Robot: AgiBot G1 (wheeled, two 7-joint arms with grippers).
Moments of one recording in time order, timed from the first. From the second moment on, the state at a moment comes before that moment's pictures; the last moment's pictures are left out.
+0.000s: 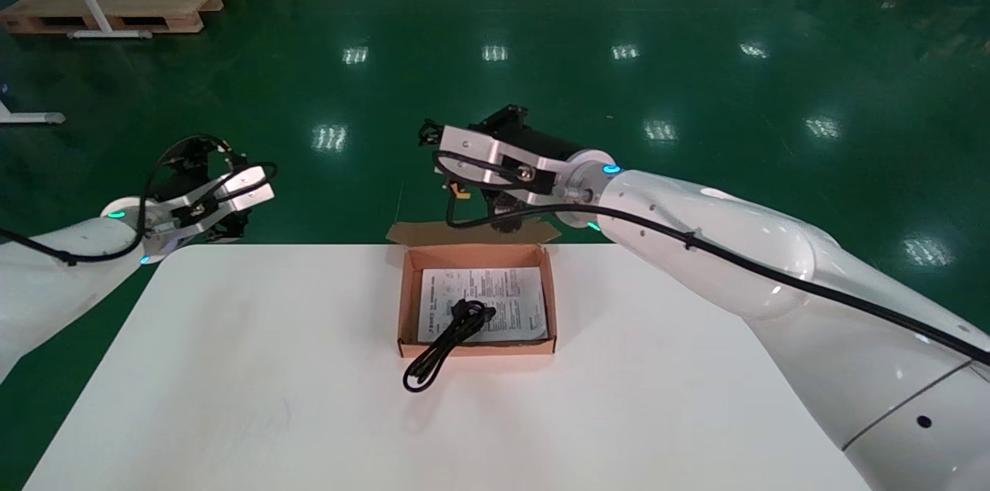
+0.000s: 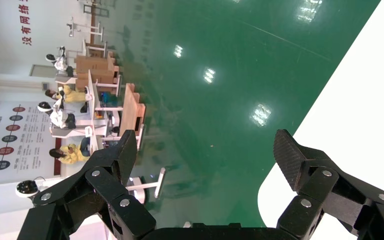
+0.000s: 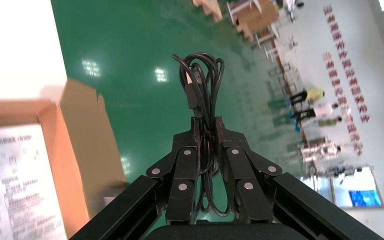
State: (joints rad) left arm -1.64 1.19 0.94 -0.20 1.50 0.16 0.40; right arm 1.62 -1.37 -0.95 0.77 -1.73 -0.37 -0.07
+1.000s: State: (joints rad) left arm -1.63 1.18 0.98 -0.23 1.55 0.15 0.31; right arm 1.61 -1.37 -1.32 0.77 -1.75 -0.22 0.07
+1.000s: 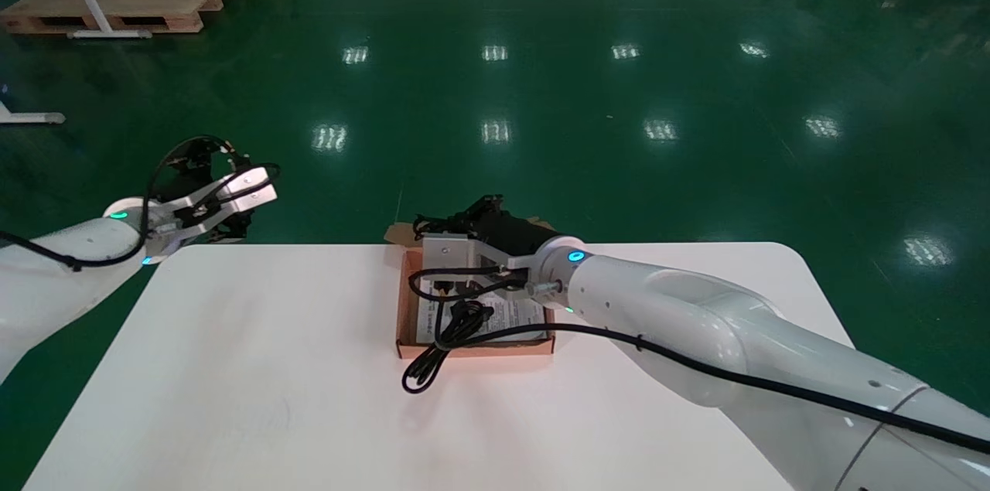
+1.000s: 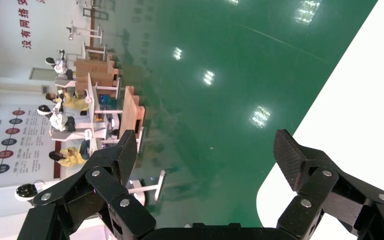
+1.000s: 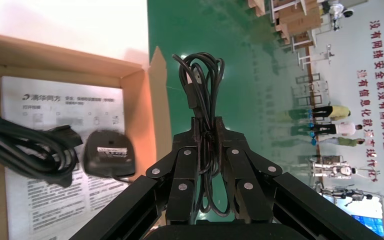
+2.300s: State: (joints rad) left arm -1.54 1.08 0.86 -0.40 1.42 0.37 0.23; right arm 1.47 -1.17 -1.04 0.91 -1.48 -0.55 0.10
